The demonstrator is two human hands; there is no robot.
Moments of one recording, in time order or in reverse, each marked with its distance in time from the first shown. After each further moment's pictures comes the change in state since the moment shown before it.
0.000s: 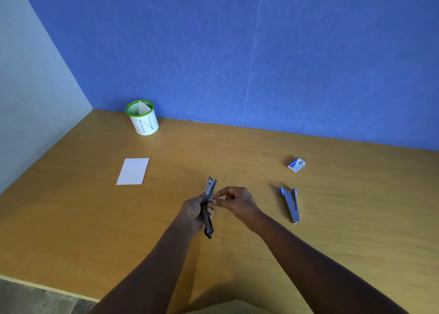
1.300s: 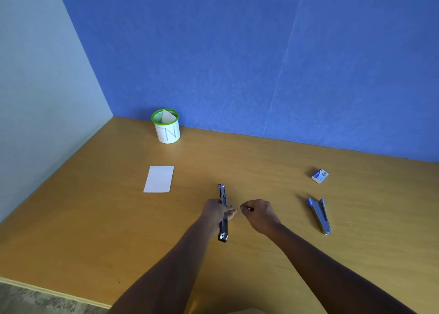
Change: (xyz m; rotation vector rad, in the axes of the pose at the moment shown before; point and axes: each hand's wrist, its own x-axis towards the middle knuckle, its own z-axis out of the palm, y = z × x) left_hand 0.012 0.034 -0.023 0.445 0.024 0.100; right_hand 0.003 -0.016 0.038 -0.487 0.118 0.036
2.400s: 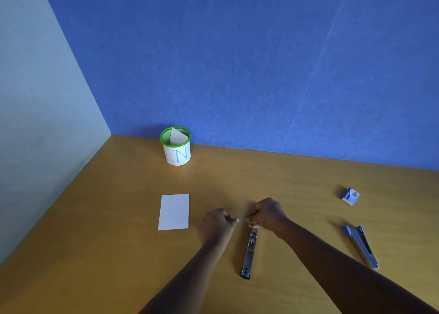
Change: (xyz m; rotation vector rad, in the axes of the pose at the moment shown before) left_hand 0.068 0.035 -0.058 1.044 0.288 0.487; right_hand 0.087 -0.061 0.010 0.213 -0.048 0.243
